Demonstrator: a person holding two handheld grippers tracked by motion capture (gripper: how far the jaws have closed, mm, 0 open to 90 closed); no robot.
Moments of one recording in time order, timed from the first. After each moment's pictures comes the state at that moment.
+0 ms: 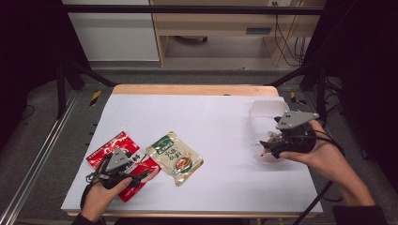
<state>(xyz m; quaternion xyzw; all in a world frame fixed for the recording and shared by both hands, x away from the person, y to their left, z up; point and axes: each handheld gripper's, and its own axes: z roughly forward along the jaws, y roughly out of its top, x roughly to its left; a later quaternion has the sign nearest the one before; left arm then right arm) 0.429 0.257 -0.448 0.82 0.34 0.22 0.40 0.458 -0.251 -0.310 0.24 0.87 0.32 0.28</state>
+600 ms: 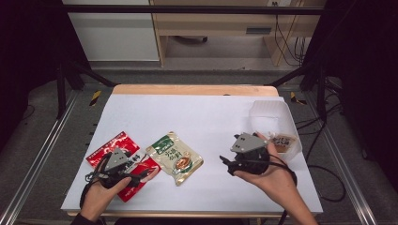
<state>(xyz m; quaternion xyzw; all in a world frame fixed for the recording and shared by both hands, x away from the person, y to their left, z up) 0.430 0.258 -0.446 0.82 0.34 0.22 0.40 0.421 -0.146 -0.349 0.24 0.86 0.36 0.28</state>
